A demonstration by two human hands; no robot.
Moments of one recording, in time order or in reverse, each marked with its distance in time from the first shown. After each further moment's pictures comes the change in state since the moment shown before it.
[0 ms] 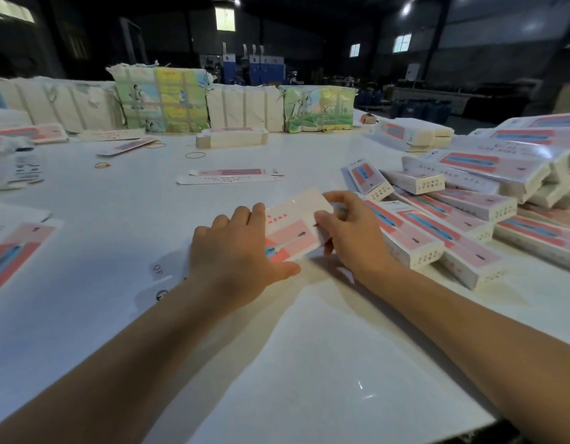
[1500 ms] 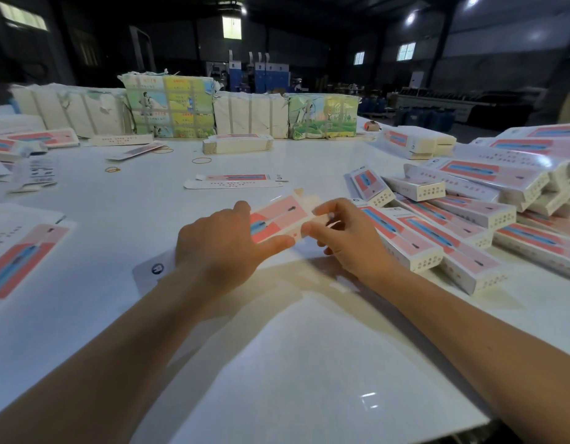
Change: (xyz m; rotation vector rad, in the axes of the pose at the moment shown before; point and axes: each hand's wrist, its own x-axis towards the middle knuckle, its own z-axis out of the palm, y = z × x) left_hand 0.007 -0.017 -0.013 -0.062 0.033 -0.089; right_hand -0.001 0.000 -0.002 -0.146 -0.083 -0.096
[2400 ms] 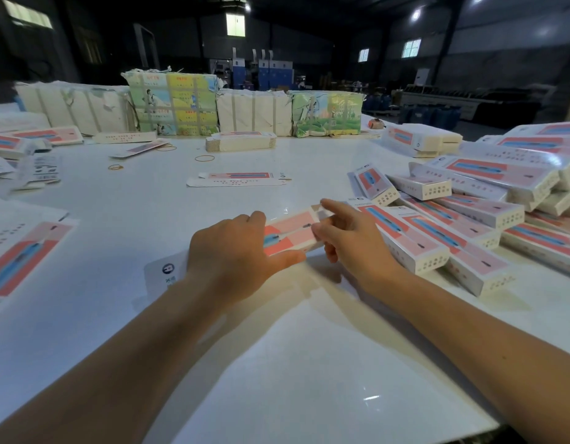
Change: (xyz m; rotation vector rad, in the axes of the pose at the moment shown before) left_hand -0.009 0.002 0.016 -0.001 0.113 0.129; right_hand -0.007 -0.001 0.003 0.201 -0.022 0.086
